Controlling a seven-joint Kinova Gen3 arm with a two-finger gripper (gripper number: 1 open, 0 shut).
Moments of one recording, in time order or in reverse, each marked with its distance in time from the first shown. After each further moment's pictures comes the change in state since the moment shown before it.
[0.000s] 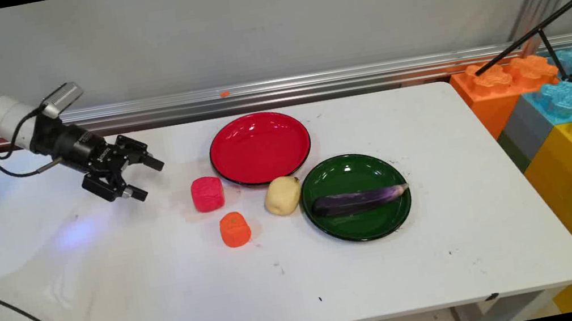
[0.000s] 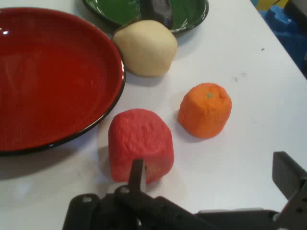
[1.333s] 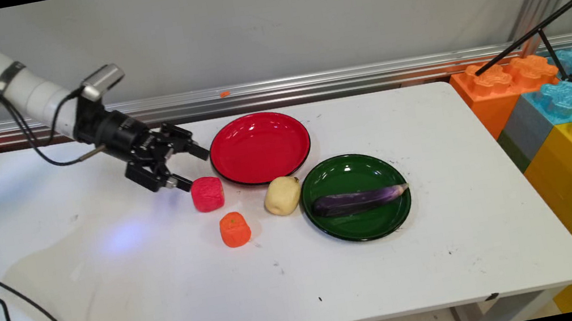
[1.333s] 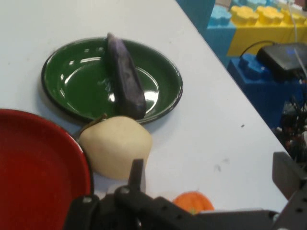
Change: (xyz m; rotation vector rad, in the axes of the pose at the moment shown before) arm 0.072 -0.001 0.071 -0.085 0.095 0.048
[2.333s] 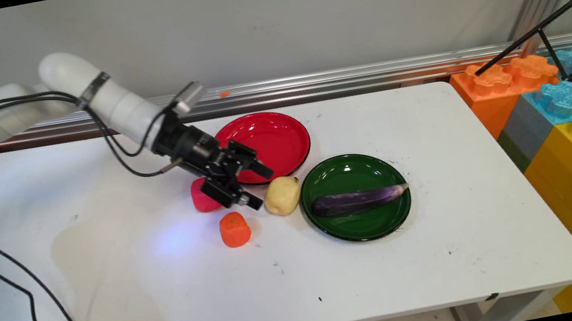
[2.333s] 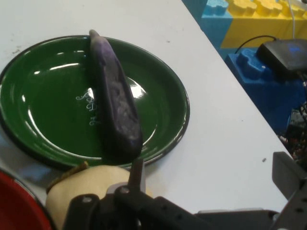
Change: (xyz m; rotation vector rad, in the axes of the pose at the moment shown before) arm 0.034 -0.027 0.122 -0.054 -0.059 -0.042
